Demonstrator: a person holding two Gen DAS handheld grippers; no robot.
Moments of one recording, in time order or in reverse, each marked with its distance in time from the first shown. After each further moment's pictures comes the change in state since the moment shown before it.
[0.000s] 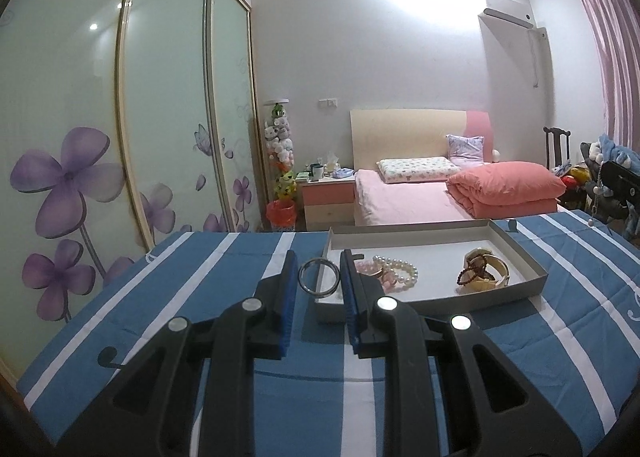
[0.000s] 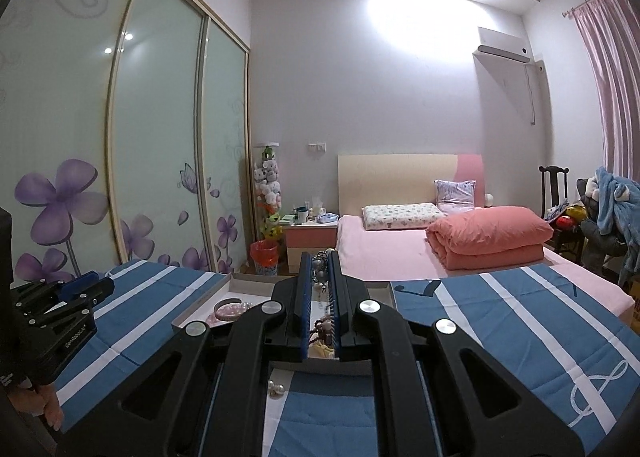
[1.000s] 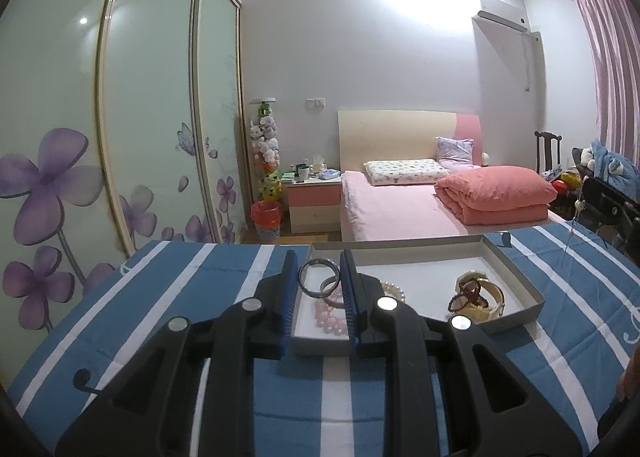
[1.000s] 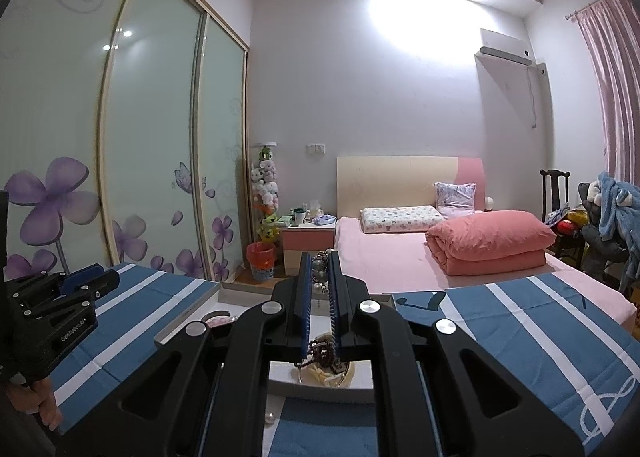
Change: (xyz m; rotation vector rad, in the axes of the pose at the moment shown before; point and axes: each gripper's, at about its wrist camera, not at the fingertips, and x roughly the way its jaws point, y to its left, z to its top) left arm 0.042 -0.012 0.025 -0.016 0.007 -0.058; right arm 0.036 0.000 0.007 -0.007 0.001 -0.007
